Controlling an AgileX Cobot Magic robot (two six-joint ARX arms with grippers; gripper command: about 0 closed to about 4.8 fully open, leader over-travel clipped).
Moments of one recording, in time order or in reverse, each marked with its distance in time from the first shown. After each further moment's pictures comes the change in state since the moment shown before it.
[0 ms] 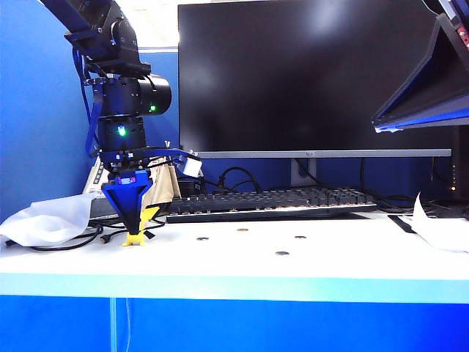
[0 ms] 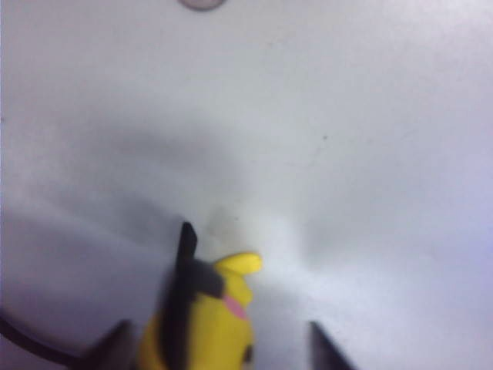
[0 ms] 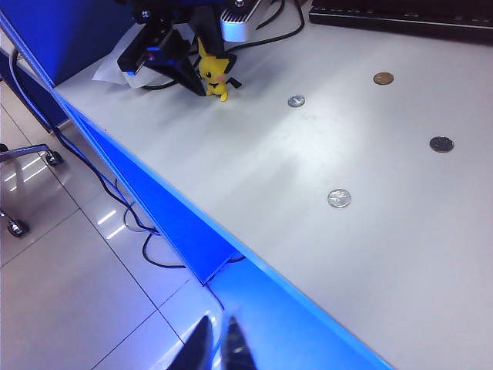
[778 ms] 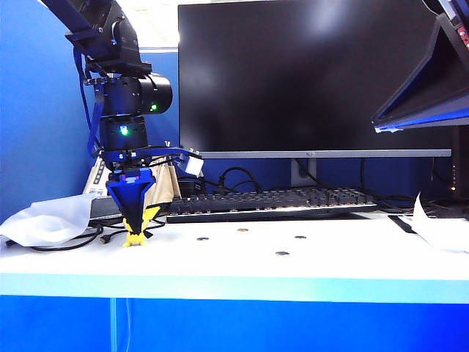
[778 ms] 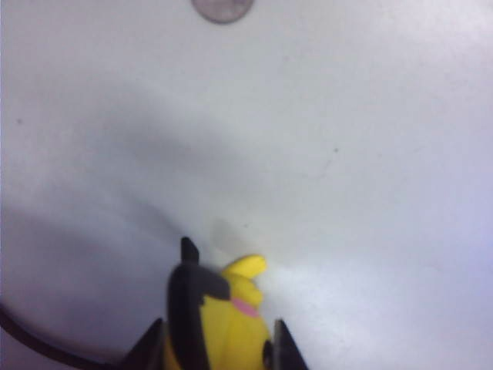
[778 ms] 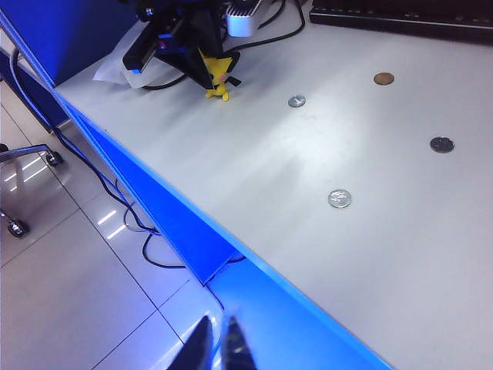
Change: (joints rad) left arm -0.004 0.006 0.006 0.011 0.003 -0.039; right arm 0.000 0.000 0.000 0.000 0.000 0.000
